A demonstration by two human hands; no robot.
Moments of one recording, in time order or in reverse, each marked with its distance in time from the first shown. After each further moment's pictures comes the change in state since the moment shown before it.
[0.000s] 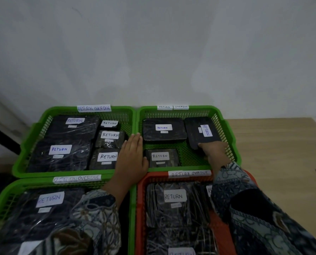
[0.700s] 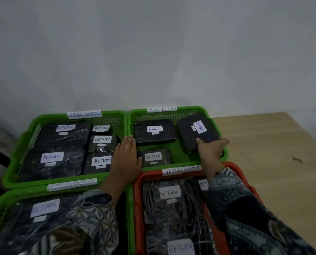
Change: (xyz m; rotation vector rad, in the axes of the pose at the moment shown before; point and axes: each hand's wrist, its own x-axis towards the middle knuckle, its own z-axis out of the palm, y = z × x) left_hand 0.001 0.000 -0.010 -0.004 -0.057 0.020; right_hand -0.036 0.015 -0.023 0.145 0.178 -0.273
